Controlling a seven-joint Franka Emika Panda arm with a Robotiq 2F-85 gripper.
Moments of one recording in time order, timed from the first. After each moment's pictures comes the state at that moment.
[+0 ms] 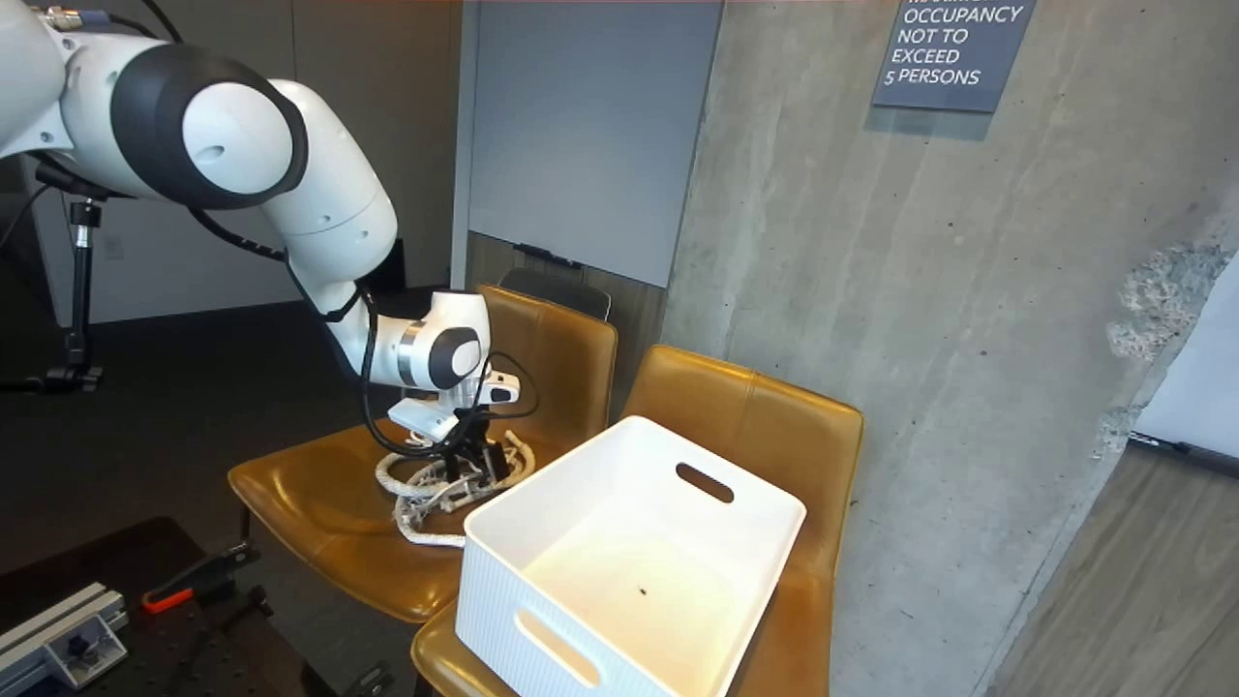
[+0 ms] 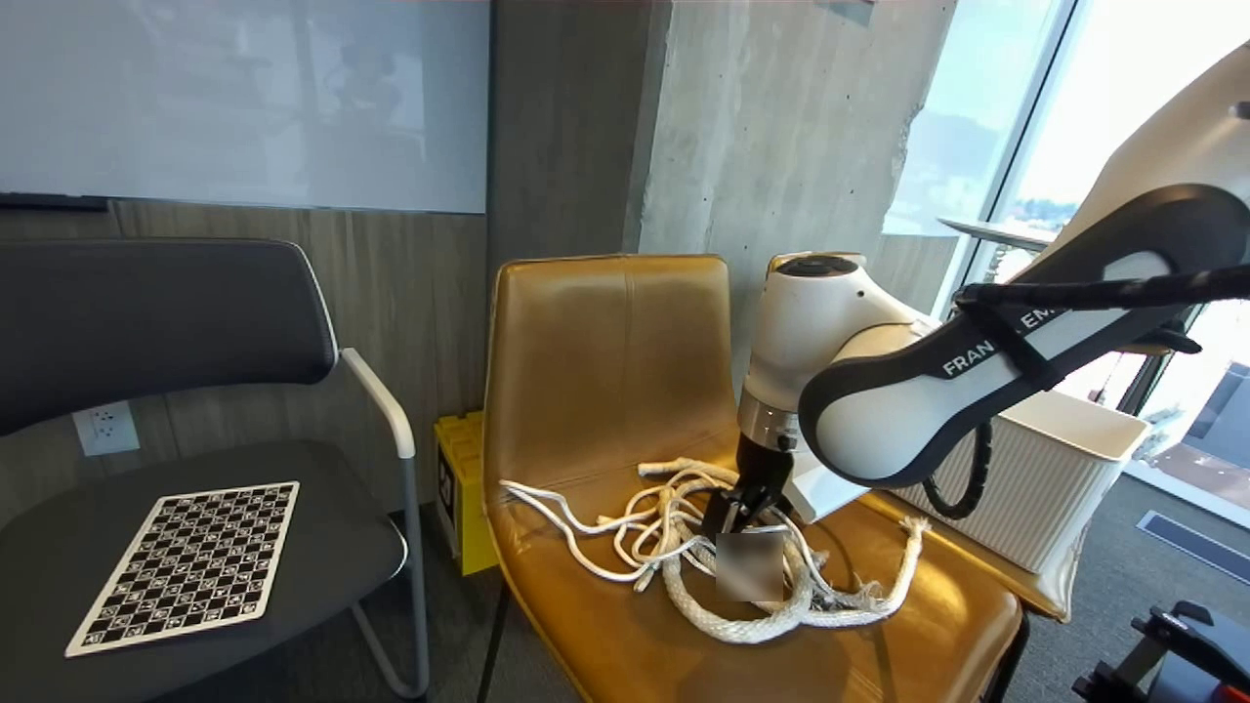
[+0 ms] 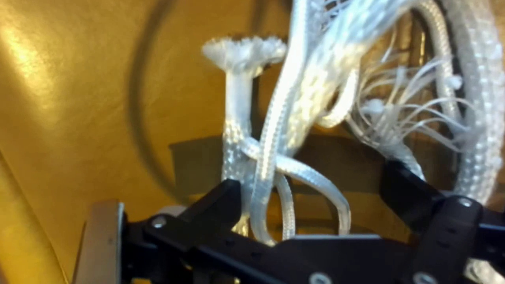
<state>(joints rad) 0.22 0.92 -0.04 -1.59 -0.20 2.52 0.38</state>
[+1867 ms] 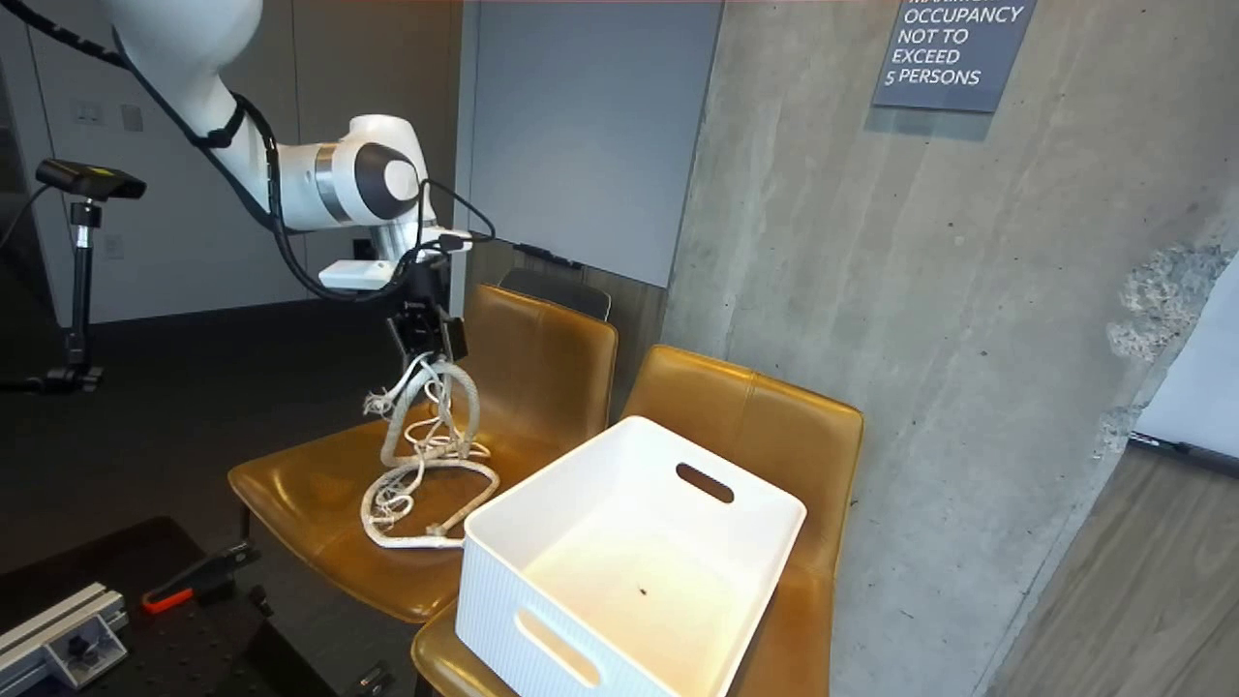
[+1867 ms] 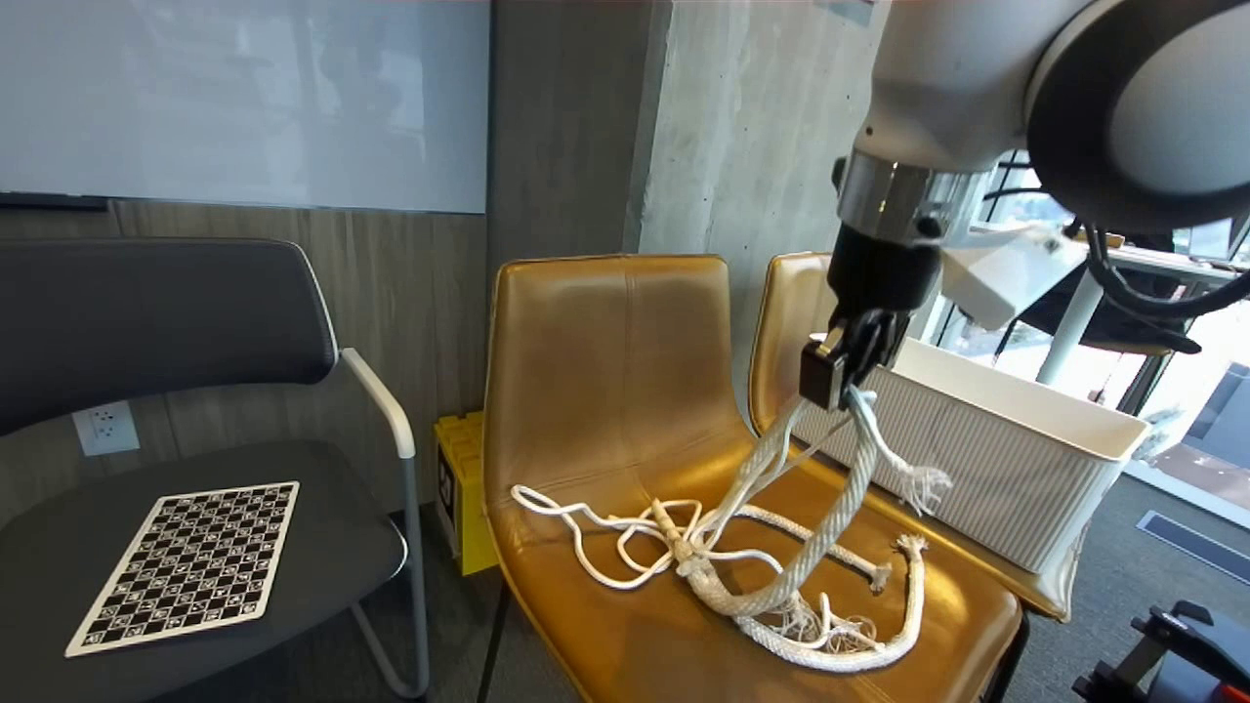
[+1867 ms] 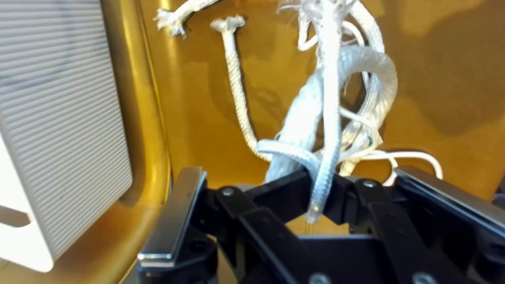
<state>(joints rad) 0.35 0.32 -0.07 -1.96 -0.32 2.33 0.39</state>
